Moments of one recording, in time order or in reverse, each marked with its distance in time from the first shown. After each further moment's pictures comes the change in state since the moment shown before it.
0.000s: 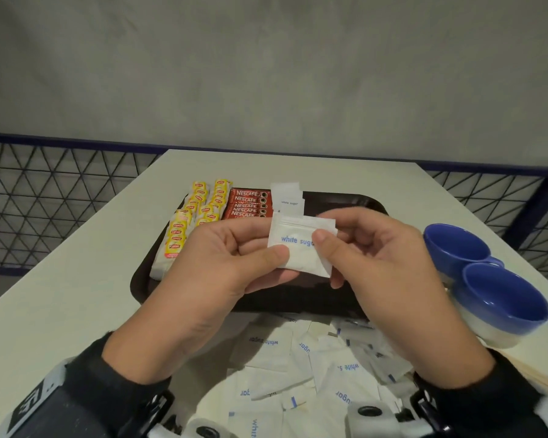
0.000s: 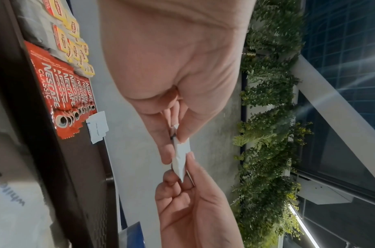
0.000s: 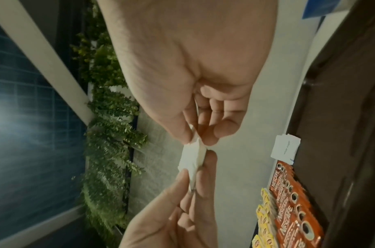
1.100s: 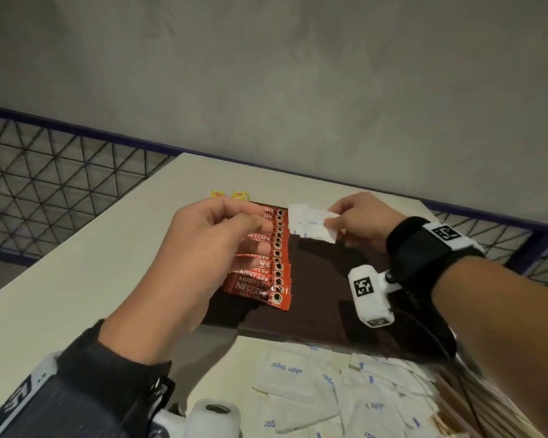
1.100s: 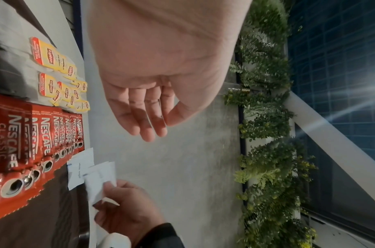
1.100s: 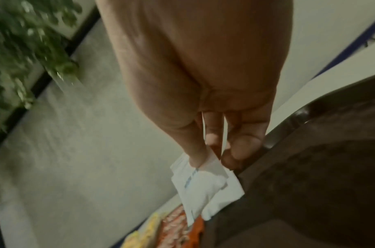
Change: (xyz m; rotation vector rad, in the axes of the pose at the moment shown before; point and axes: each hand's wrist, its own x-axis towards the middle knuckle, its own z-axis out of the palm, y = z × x) left_hand 0.012 0.032 -0.038 0.075 0.386 0.048; right_hand 0.177 0.040 0.006 -0.549 -0.132 0.336
